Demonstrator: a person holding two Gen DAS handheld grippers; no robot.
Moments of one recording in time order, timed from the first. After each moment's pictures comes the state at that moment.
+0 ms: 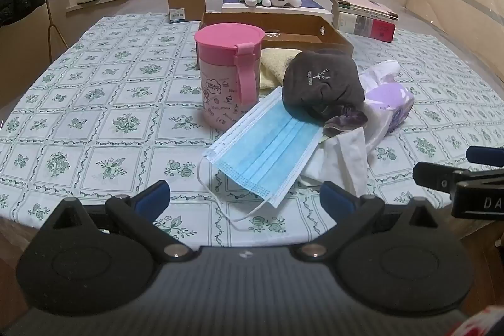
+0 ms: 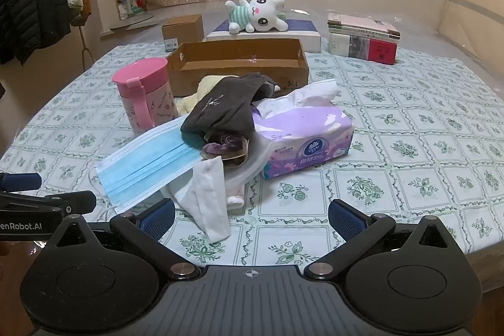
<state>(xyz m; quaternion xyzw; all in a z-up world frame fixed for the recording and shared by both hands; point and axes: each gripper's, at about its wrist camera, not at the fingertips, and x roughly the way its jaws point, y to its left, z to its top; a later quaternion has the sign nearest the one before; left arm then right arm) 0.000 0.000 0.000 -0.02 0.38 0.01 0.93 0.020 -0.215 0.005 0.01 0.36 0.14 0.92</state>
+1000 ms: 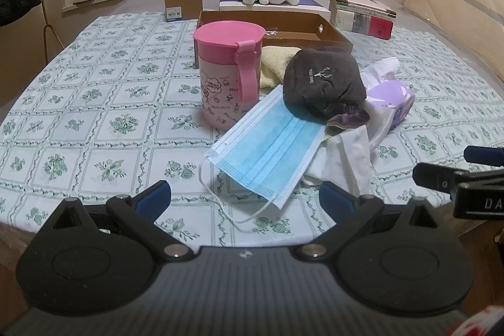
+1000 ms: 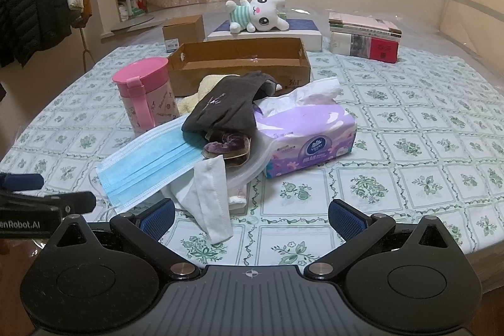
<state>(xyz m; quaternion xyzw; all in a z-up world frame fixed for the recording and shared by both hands) 0.005 0.005 -0.005 -0.01 0.38 0.00 0.93 0.023 -0.216 0.000 0.01 0.36 0.14 0.92</state>
